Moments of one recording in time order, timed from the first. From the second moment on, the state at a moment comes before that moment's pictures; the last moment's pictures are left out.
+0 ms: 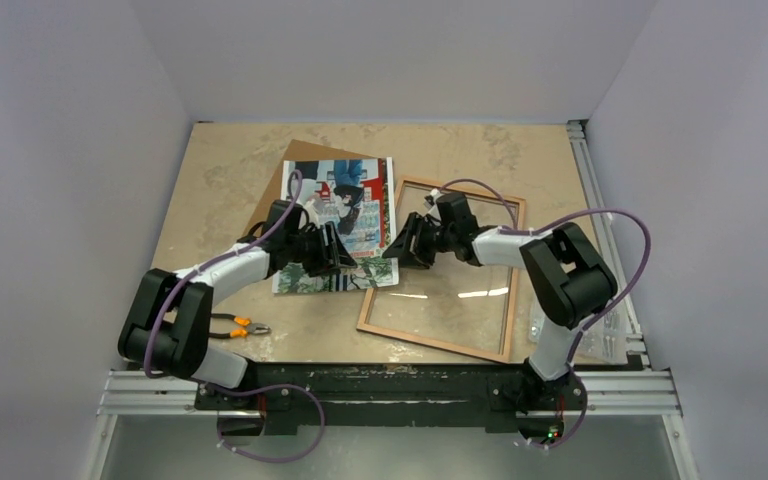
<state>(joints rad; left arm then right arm) -0.32 1.46 0.71 -0.12 0.51 -0.62 0.49 1.79 0.87 0.16 -0.57 0.94</state>
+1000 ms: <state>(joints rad) -0.83 0.93 0.73 -0.41 -0.09 -0.30 0.52 1.63 1.02 0.11 -0.62 1.19</state>
